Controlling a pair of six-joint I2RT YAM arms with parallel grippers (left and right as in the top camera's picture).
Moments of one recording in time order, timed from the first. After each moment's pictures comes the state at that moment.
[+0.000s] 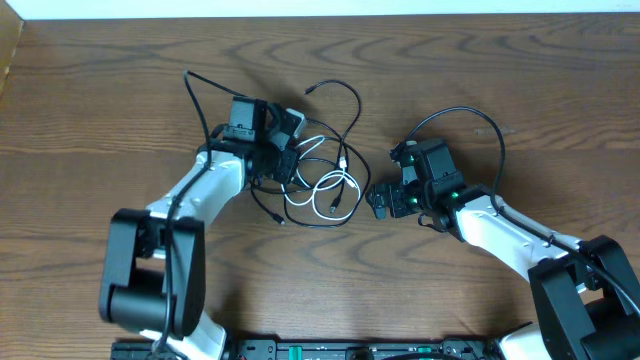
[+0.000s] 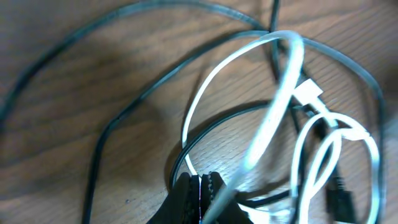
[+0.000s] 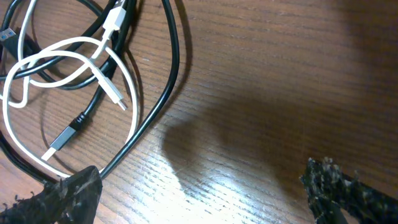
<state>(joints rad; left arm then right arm) -0.19 1.75 1.02 -0.35 0.36 0.21 0.43 1.63 0.75 -0.13 -0.23 0.26</state>
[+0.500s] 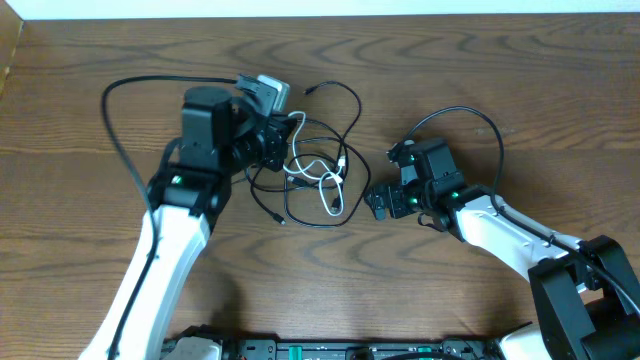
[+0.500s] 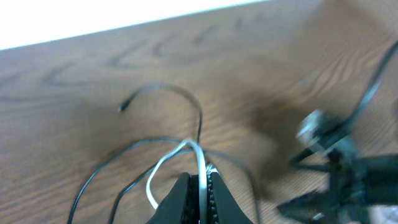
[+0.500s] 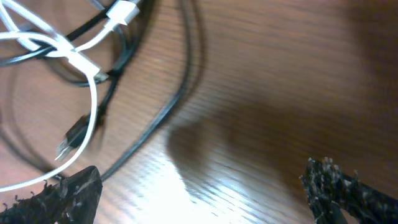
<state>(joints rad) -0.19 1.26 1.02 -0.35 0.44 0.03 0.43 1.63 0.75 -0.11 -0.28 0.20</state>
